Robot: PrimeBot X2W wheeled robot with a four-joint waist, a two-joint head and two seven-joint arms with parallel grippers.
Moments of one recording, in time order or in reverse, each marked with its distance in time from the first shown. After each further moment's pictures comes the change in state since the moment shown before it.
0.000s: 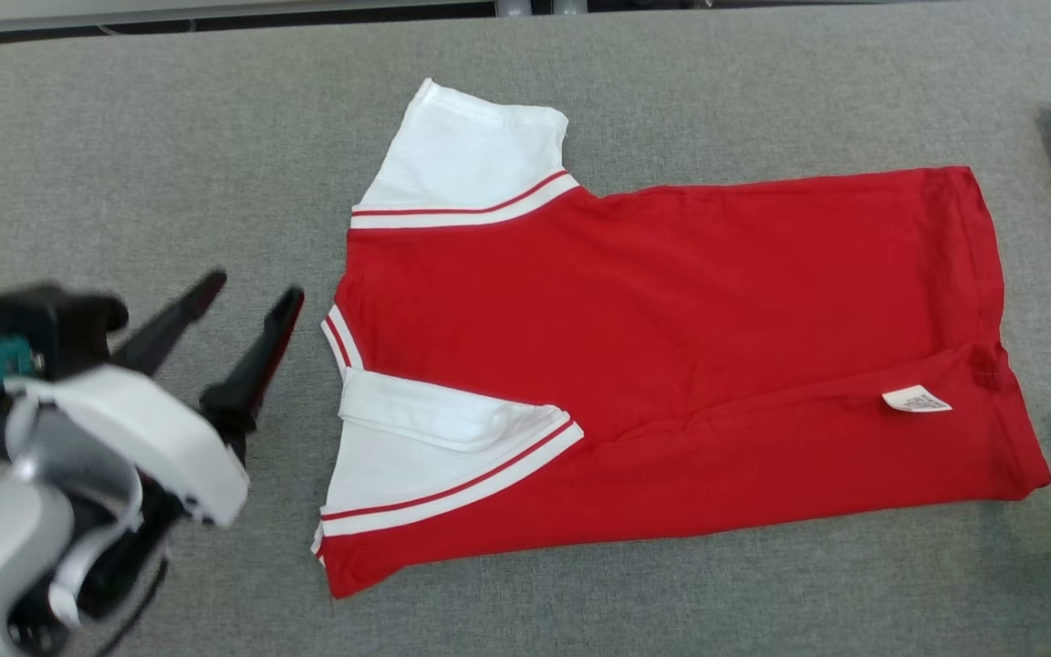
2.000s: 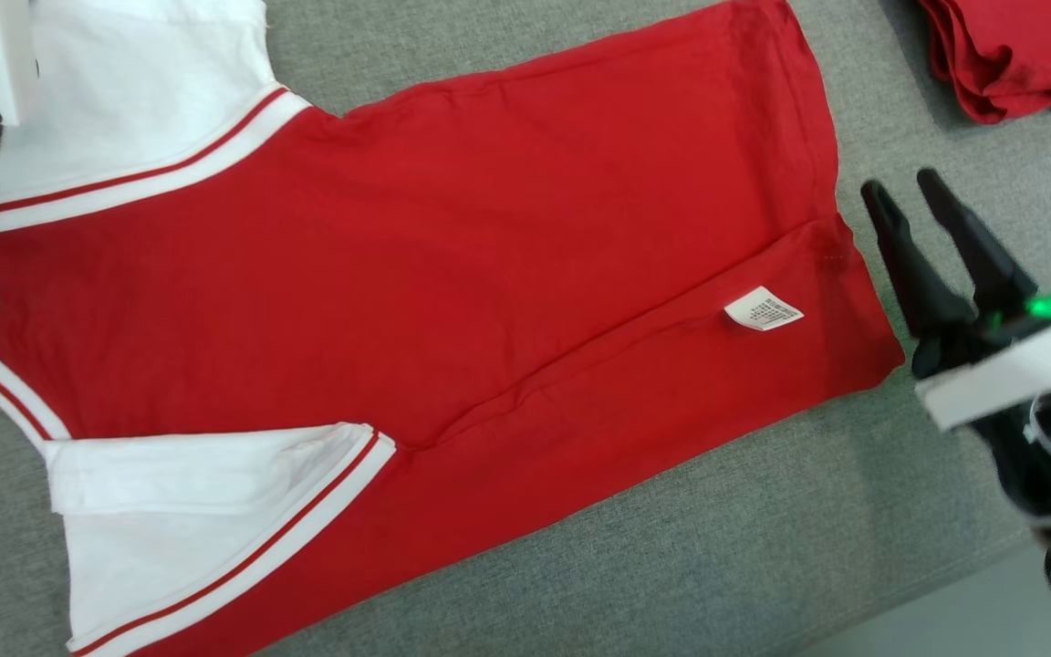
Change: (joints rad) left arm -0.902 -0.101 -0.150 0.723 0.091 -0.267 0.676; right arm -0.532 0.221 0.265 0.058 -0.093 -0.001 0.020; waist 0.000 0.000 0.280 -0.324
